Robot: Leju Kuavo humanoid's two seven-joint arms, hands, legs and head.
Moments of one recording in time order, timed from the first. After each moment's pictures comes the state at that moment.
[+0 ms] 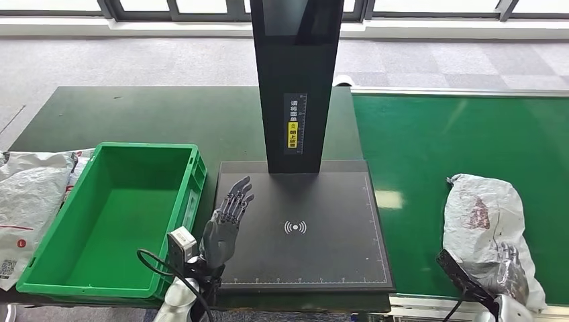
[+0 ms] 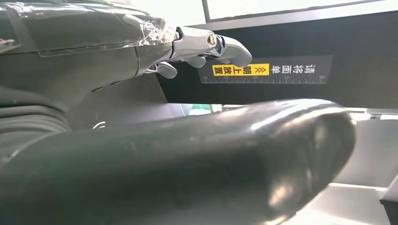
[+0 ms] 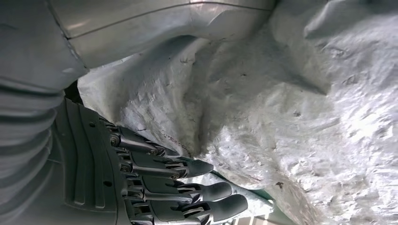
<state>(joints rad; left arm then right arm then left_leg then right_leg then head) -0.09 -0.28 -0.17 -1.23 -0.13 -0.27 -0.61 -0.17 -0.10 -0.62 -0.60 1.51 -0.25 -0.12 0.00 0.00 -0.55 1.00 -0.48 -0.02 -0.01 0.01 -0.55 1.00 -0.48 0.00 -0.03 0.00</state>
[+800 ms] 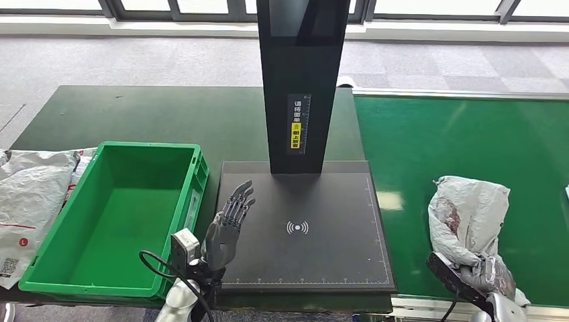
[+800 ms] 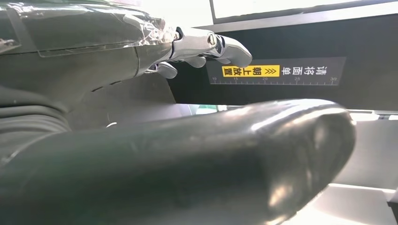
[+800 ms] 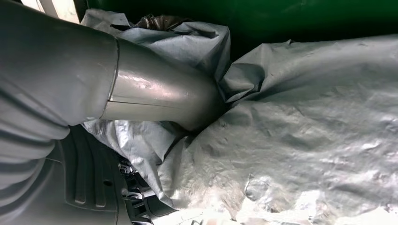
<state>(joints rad) -0.09 -0.28 -0.17 -1.21 -0.14 -0.28 -0.61 -0.14 -0.10 -0.57 -0.64 1.48 -0.19 -0.20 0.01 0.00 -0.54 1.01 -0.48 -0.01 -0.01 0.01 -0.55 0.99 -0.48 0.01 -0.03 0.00</state>
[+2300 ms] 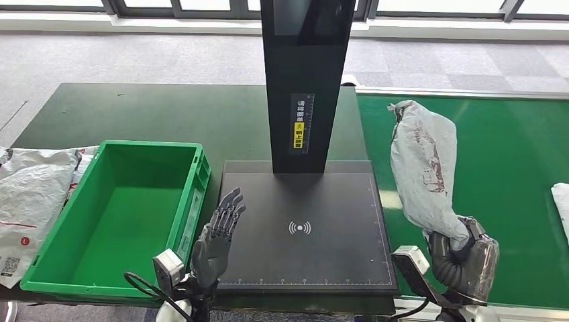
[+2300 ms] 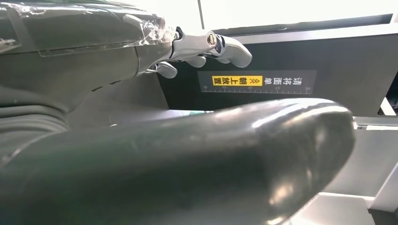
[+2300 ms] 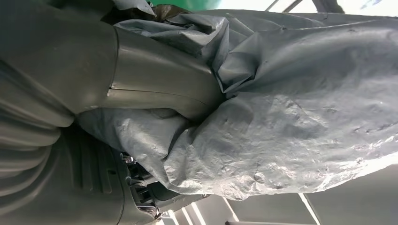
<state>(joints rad) 0.04 -0.28 -0.17 -1.36 -0.14 -0.27 -0.65 0.19 0.13 -0.23 -1.55 1.07 -0.59 -0.35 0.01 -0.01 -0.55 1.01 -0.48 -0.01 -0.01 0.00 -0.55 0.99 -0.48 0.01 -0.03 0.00</state>
